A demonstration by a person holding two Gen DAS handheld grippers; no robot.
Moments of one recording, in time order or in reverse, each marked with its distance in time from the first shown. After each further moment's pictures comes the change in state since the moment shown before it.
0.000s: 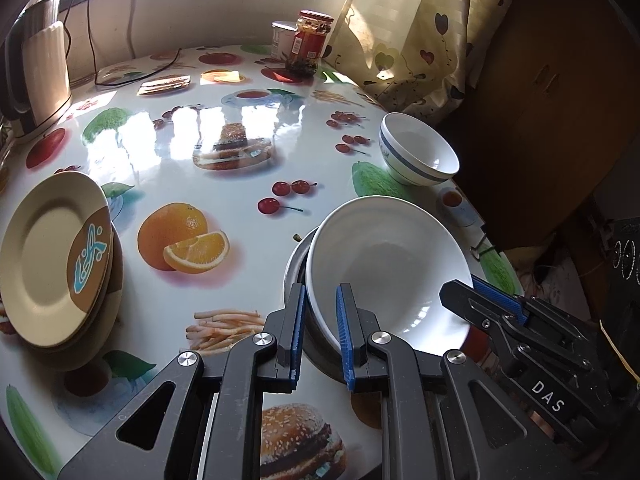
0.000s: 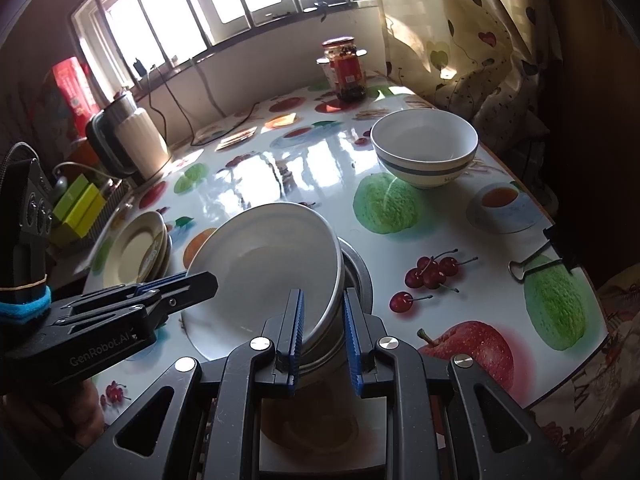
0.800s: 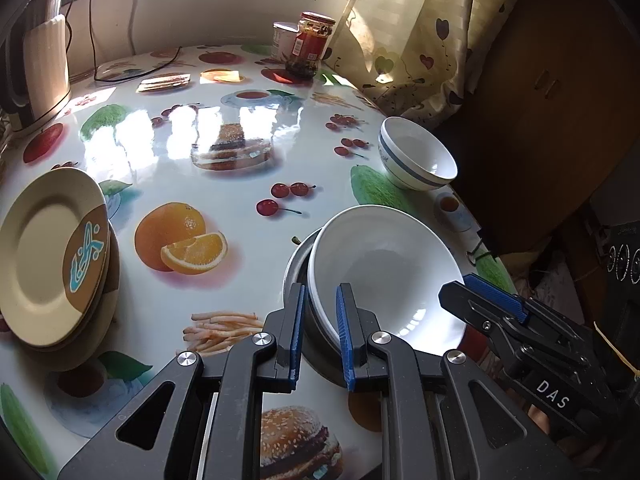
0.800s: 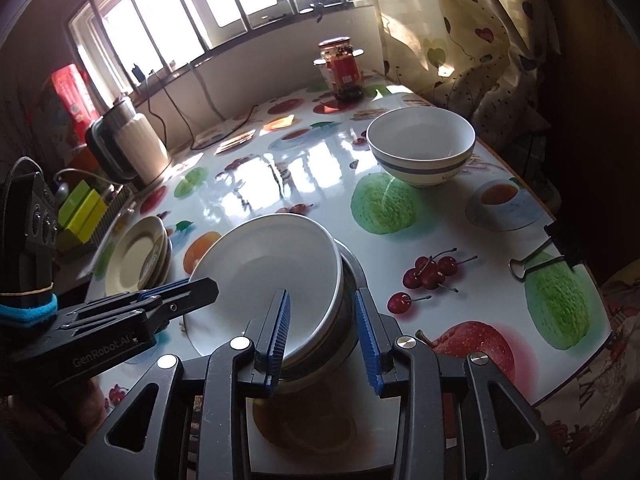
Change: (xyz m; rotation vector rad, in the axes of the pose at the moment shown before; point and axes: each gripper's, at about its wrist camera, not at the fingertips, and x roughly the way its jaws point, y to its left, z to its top) left arm -0.003 0.004 0.001 -0.012 -0.013 -0.017; right arm 0.004 -0.003 0.000 0.015 -0.009 0.009
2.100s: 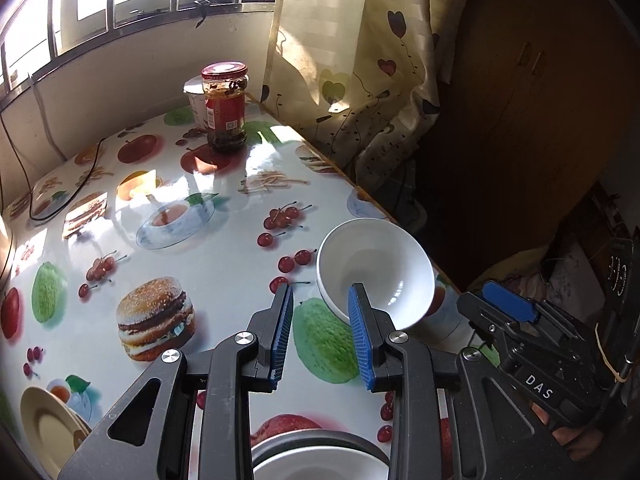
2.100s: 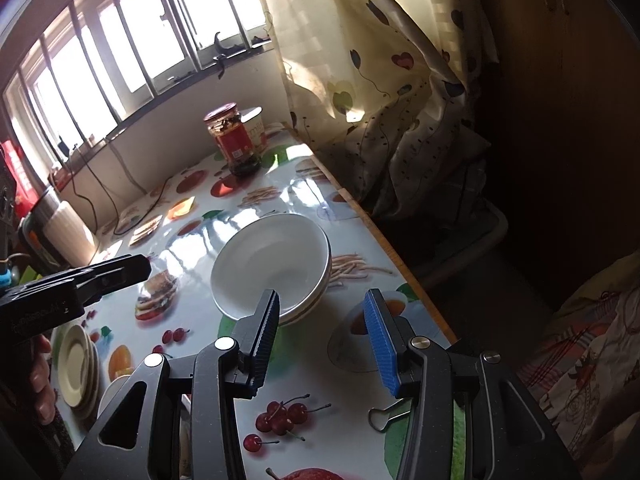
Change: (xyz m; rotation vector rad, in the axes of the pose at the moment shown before) left arm 0.071 -0.089 0.151 0.210 0.015 0.031; right arm 0.004 -0.118 0.102 0.136 -0.103 -0.155
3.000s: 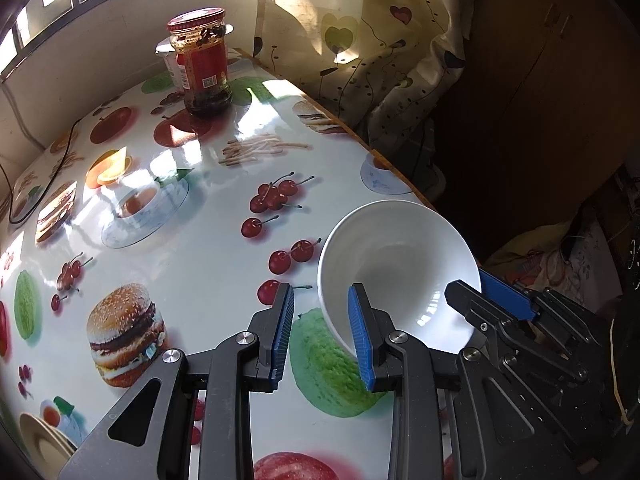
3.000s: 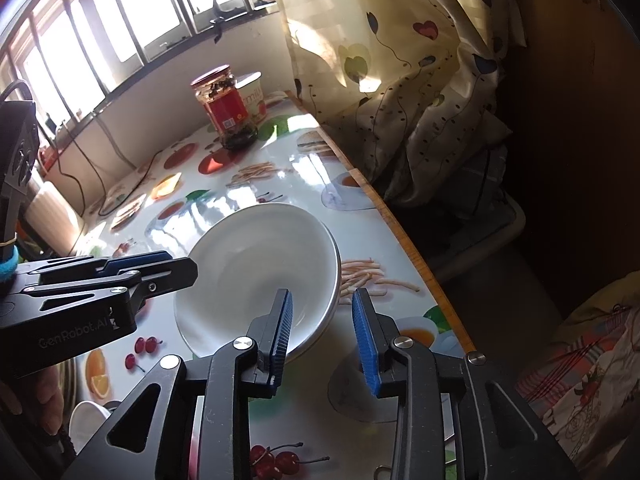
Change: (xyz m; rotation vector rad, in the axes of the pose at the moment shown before) left arm 0.071 -0.005 0.014 0.022 0.151 0.035; right arm 0.067 0.003 0.017 -0.042 0.096 0.010
